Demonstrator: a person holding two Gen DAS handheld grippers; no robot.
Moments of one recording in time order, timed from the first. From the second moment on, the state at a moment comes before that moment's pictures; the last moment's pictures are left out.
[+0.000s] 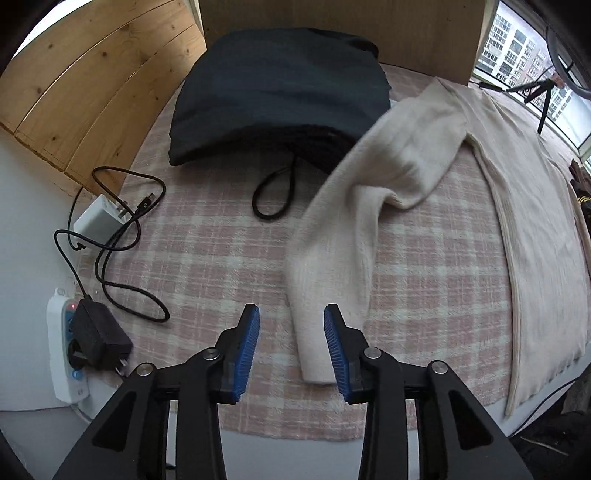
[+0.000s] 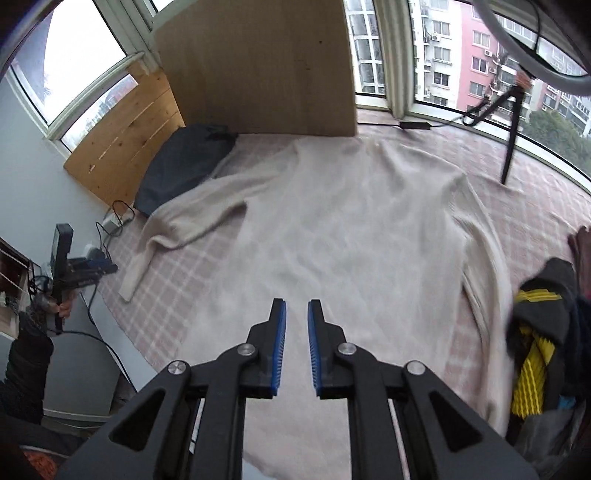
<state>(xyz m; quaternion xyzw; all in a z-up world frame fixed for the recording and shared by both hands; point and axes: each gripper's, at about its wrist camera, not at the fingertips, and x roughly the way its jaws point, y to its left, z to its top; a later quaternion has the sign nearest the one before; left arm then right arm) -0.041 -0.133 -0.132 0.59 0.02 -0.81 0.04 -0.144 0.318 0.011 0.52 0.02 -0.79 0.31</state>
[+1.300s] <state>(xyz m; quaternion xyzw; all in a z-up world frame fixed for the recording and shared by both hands) -0.055 -0.080 -0.033 0.48 0.00 -0.86 -0.17 -0.331 -0.005 -0.130 0.71 0.07 -0.66 0.25</state>
